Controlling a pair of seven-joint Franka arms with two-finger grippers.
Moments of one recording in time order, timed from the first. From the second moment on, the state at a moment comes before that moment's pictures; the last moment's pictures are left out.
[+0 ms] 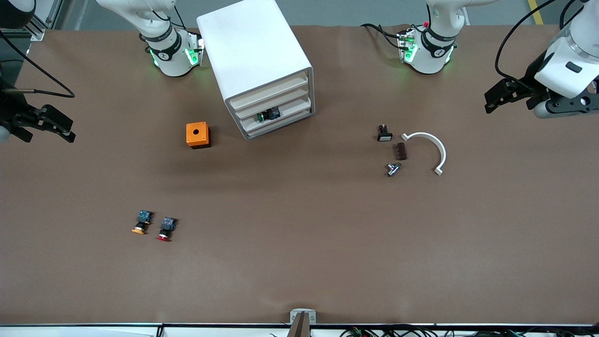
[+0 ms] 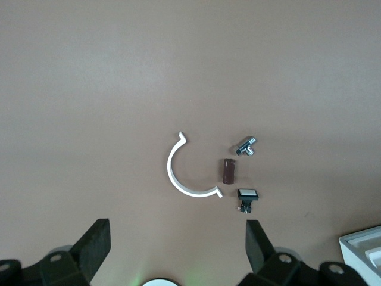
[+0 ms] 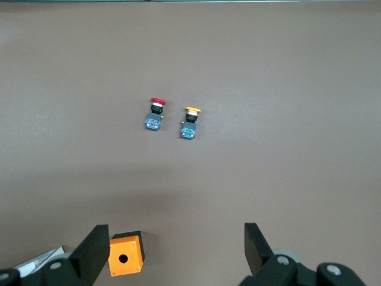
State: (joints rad) left arm 0.09 -0.09 -0.22 -1.67 -0.01 1.55 -0.20; right arm -0.05 -0.03 0.04 -1.63 -0.02 1.71 0.00
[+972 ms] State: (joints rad) left arm 0.09 -0.07 -0.22 -1.63 0.01 1.54 -0.20; right arm -0.05 -0.03 0.04 -1.63 -0.02 1.71 0.00
